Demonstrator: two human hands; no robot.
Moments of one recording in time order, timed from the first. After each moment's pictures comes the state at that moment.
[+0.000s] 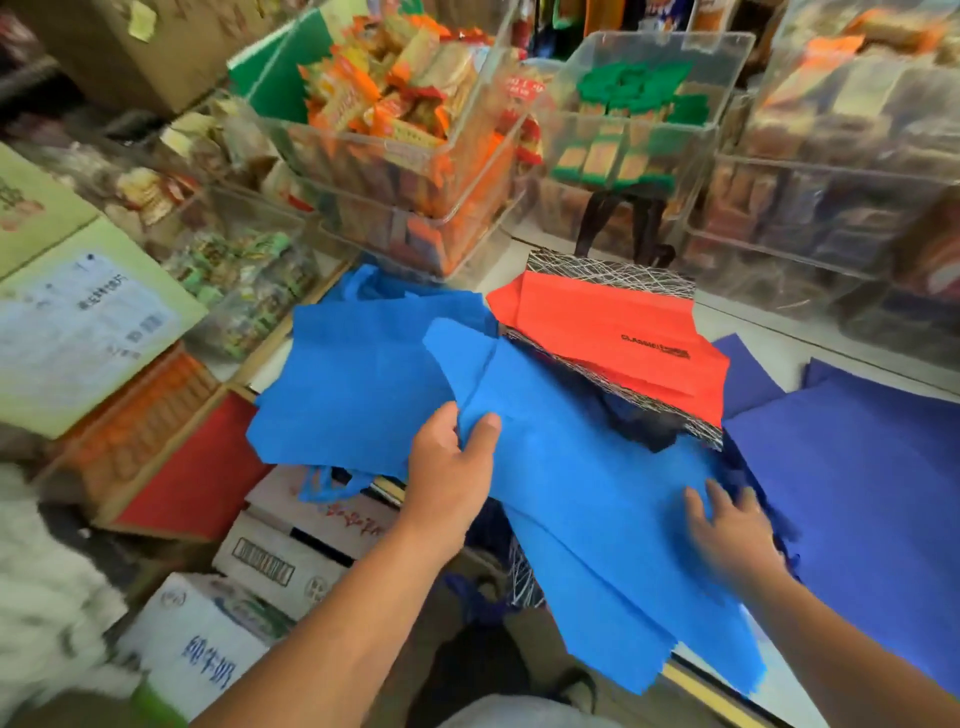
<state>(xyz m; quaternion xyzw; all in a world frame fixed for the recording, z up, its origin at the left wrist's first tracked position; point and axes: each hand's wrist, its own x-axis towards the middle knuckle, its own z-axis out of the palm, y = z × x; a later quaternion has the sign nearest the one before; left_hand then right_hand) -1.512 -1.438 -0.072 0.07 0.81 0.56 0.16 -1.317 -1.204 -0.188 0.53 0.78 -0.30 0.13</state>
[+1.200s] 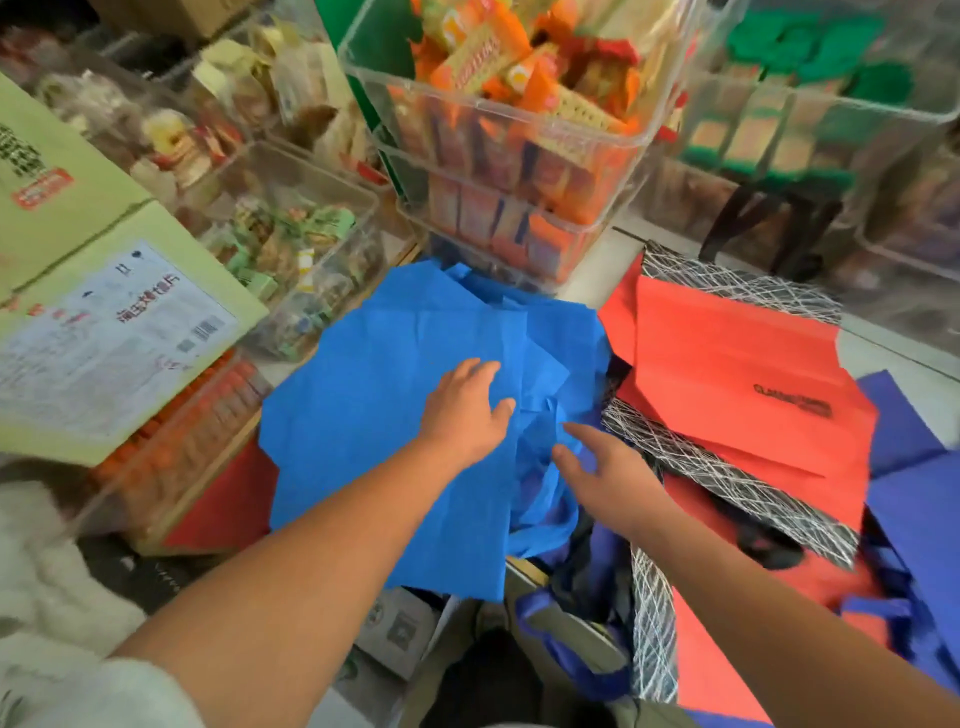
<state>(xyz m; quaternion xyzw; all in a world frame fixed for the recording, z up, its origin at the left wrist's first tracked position) -1.753 -1.488 -0.180 0.28 0.92 0.20 0.18 -1.588 -1.349 -0.155 0.32 0.83 -0.44 0.11</state>
